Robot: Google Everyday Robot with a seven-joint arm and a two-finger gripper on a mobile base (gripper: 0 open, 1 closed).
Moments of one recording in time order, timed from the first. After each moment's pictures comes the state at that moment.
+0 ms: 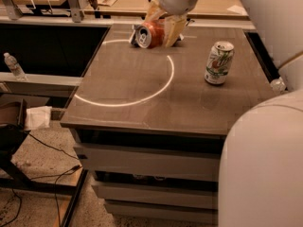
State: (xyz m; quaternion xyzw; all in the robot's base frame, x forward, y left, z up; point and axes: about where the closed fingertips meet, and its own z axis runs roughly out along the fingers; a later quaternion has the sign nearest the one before) arm 0.659 -0.029 0.973 -0.90 0.39 -0.04 0.21
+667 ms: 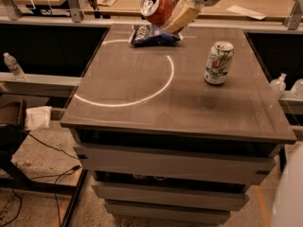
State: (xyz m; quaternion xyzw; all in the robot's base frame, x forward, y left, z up) arm 0.645 -0.039 1.028 -0.77 0.48 0.07 0.41
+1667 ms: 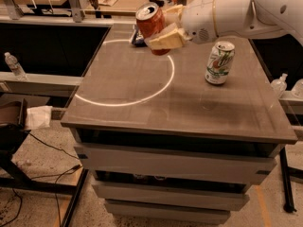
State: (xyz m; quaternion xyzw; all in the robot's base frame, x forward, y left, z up) arm 0.628 -0.018 0.996 -0.59 0.57 0.21 0.53
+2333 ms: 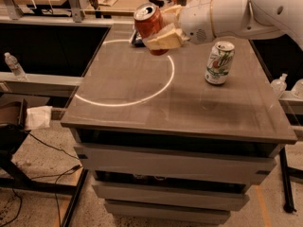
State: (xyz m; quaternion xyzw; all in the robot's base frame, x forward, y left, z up) arm 0.630 -0.016 0.994 -0.58 0.57 0.21 0.53
